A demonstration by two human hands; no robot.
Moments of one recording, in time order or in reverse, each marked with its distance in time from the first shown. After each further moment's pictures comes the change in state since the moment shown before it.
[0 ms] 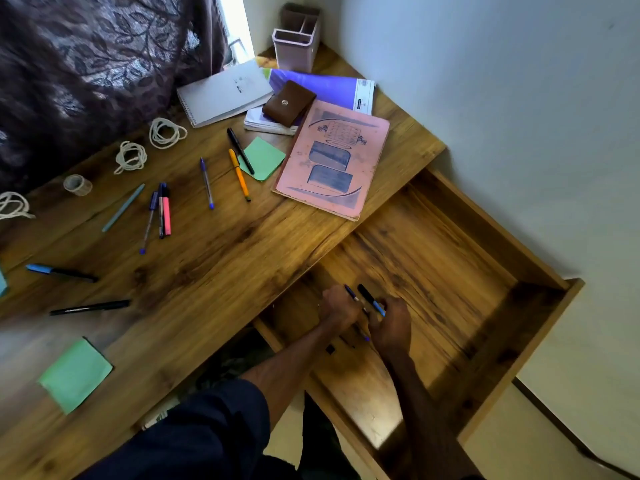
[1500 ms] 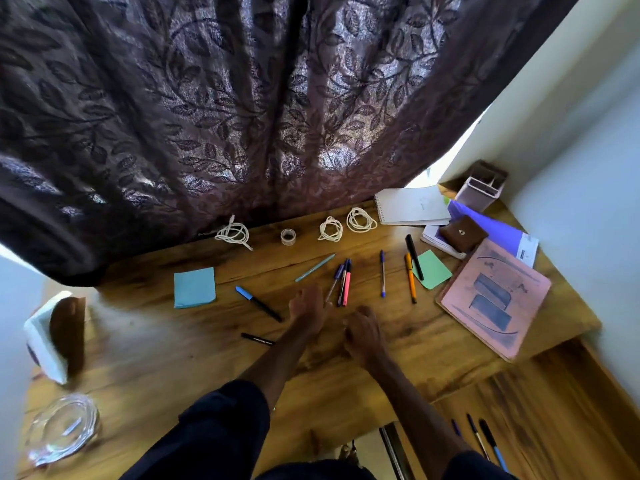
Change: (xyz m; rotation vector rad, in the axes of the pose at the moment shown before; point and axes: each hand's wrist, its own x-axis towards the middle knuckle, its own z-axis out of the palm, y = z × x) left_hand 0.032 -0.202 -0.375 0.135 0.421 -0.079; right_hand -0.035 -0.374 0.150 -0.352 -0.346 -0.736
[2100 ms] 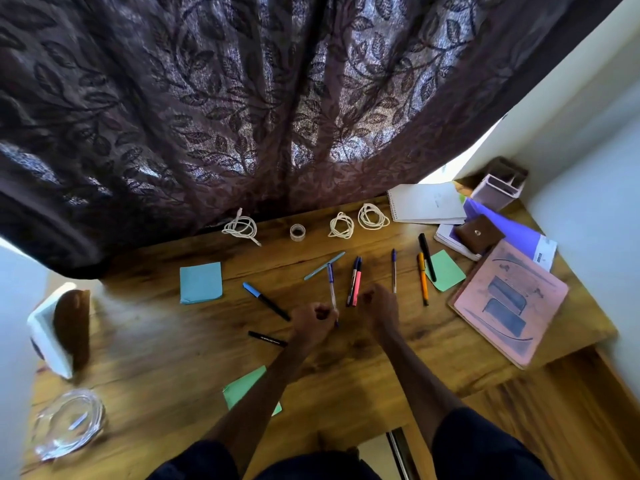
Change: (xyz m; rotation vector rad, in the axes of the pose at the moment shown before) left_hand -0.023 -0.033 0.008 -0.526 0.024 -0.051; right_hand 0.061 -0.007 -0.021 0.220 0.148 0.262
